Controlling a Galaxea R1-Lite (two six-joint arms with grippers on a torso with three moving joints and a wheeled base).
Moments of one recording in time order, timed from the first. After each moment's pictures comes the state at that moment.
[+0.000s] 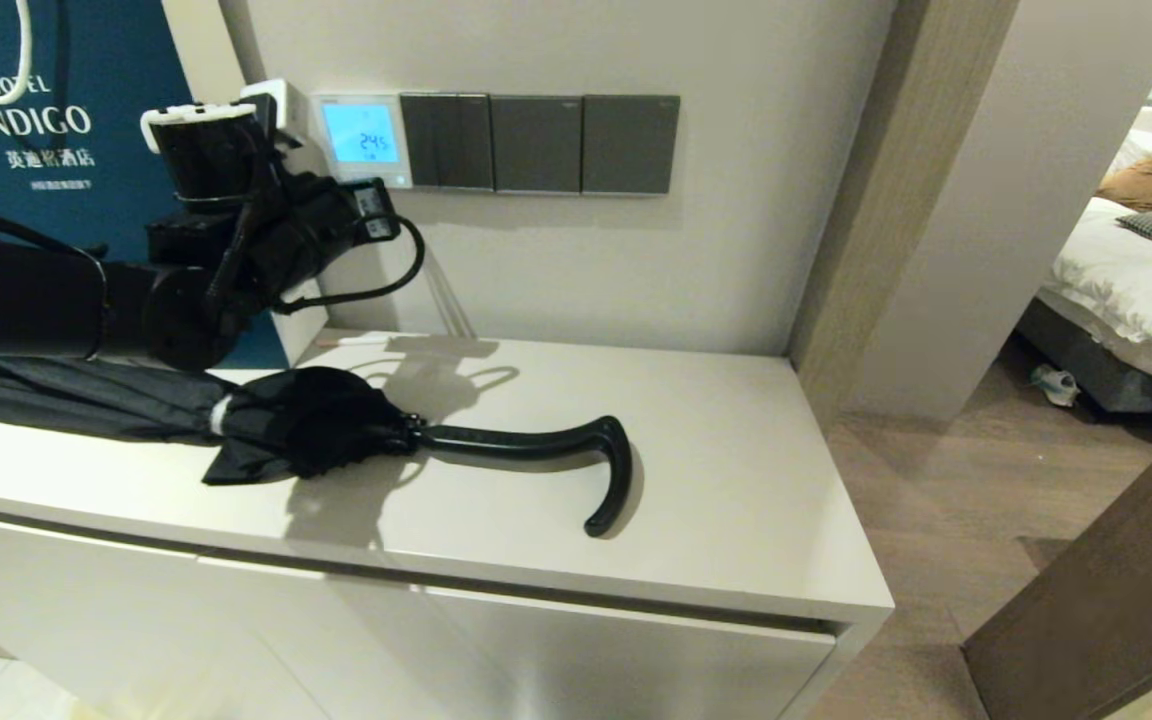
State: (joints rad) left arm -0.27 1.97 -1.46 -0.64 0.06 -0.16; right arm 0.00 0.01 0.00 0.00 -0.01 0.01
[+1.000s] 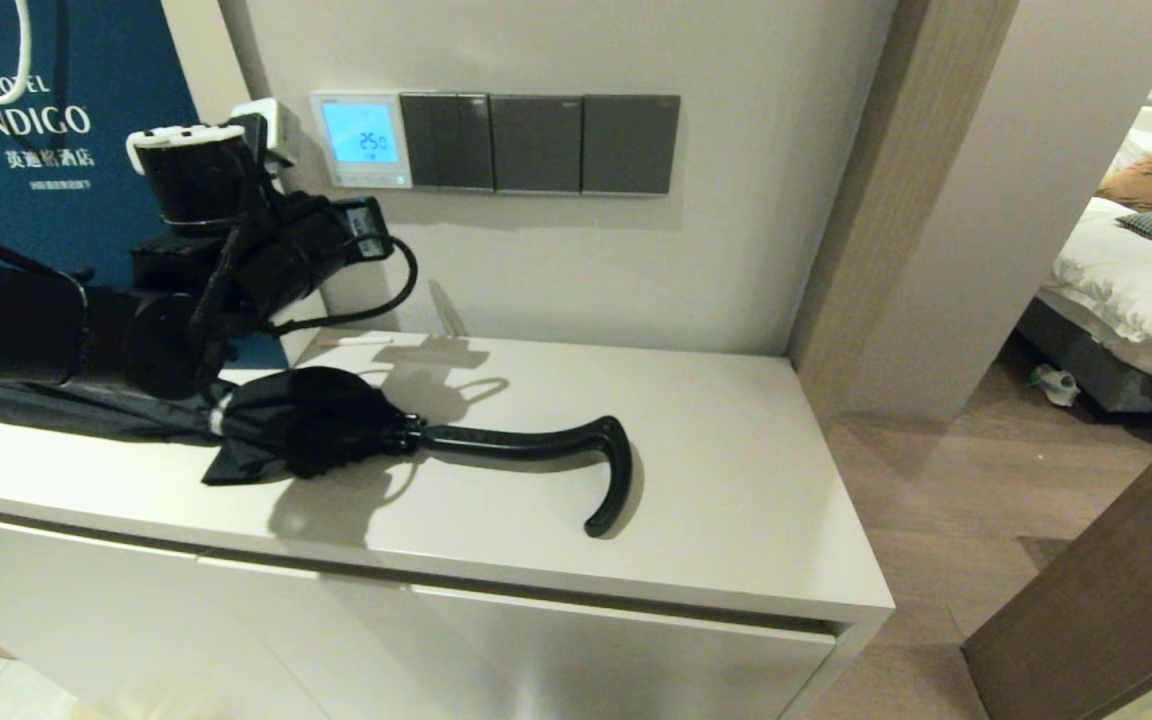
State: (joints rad) left arm -0.27 1.91 -1.31 -0.71 0.06 -0.16; right arm 0.00 0.01 0.00 0.00 -0.01 0.01
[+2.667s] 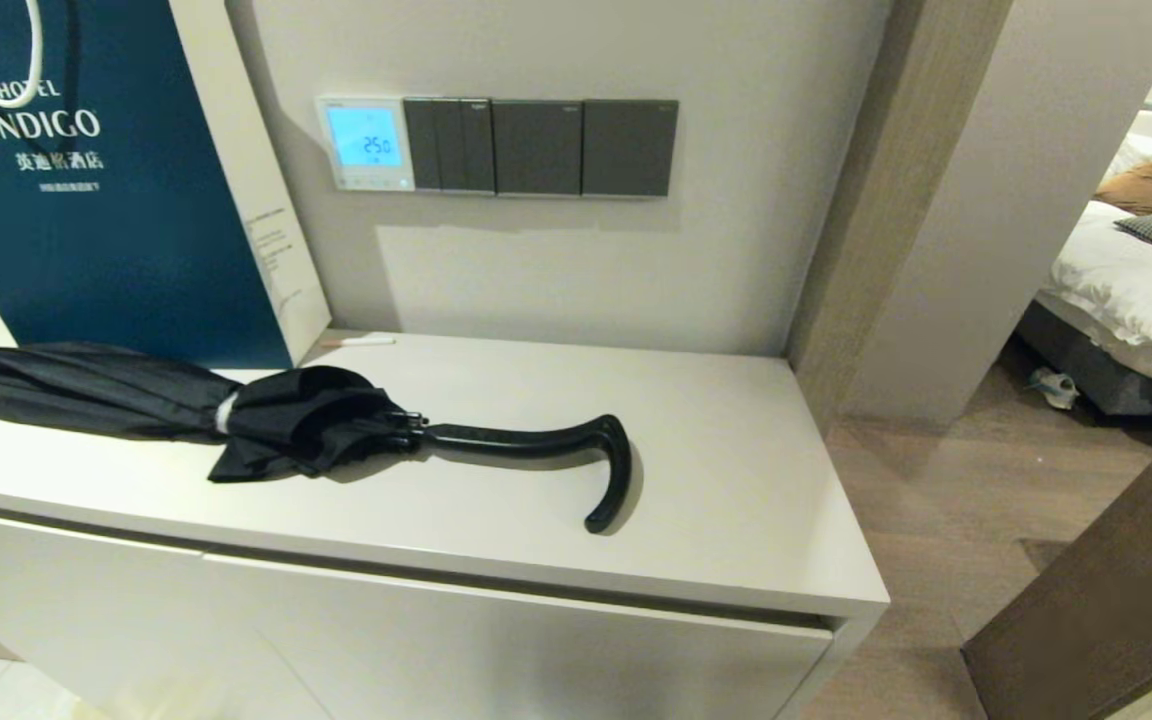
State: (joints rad) left arm -0.11 0.33 -0.40 0.21 0.31 -0.14; right arm 0.00 0.01 0.00 0.00 -0.01 0.01
